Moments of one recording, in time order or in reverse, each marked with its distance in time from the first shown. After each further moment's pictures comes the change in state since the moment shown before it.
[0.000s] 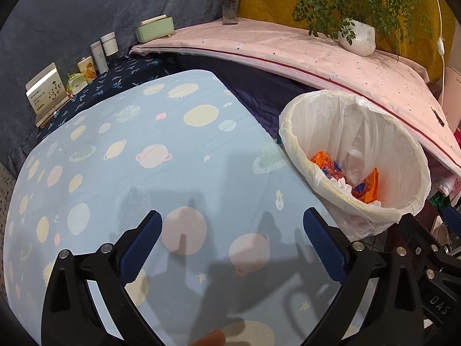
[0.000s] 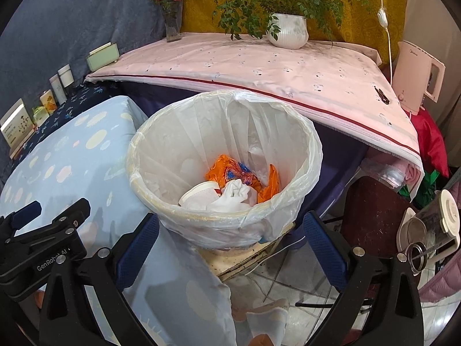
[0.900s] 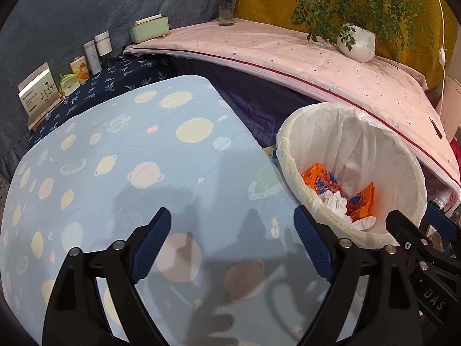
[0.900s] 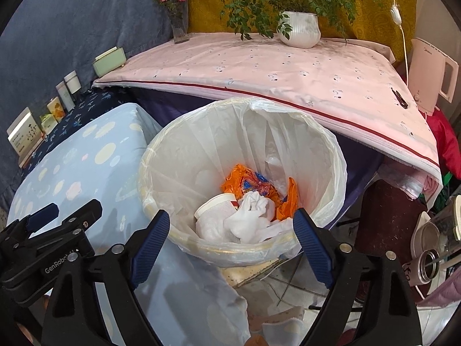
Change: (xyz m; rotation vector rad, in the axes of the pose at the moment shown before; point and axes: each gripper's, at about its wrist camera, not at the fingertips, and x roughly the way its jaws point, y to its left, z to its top) left arm 0.009 0.002 0.026 -0.017 0.002 -0.034; right arm 0.015 0.007 0.029 0.022 0.017 0.071
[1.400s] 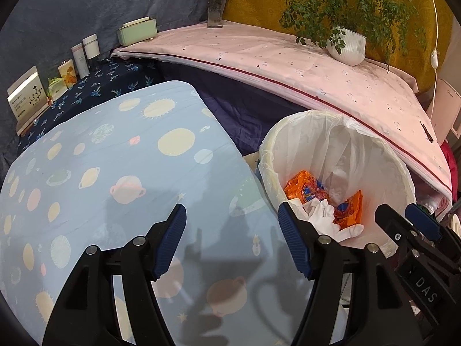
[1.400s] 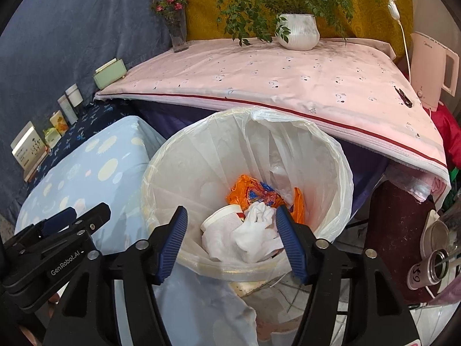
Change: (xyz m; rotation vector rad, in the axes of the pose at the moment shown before) left arm 0.005 -0.011 0.015 0.017 -0.009 -0.059; right arm 0.006 -0.005 0.011 0.039 -0.028 0.036
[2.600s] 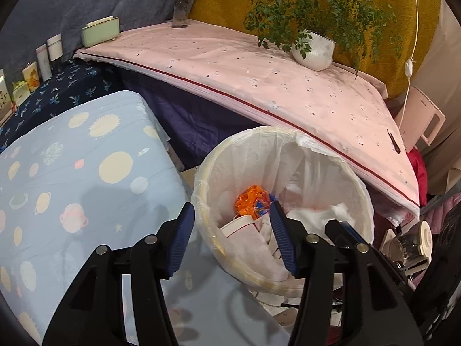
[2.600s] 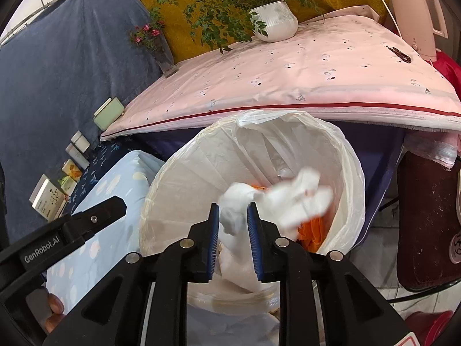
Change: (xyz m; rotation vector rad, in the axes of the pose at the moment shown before) left arm 0.012 -0.036 0.035 0.005 0.016 -0.190; right arm 0.026 -0.040 0.004 0.236 -0.056 0.141
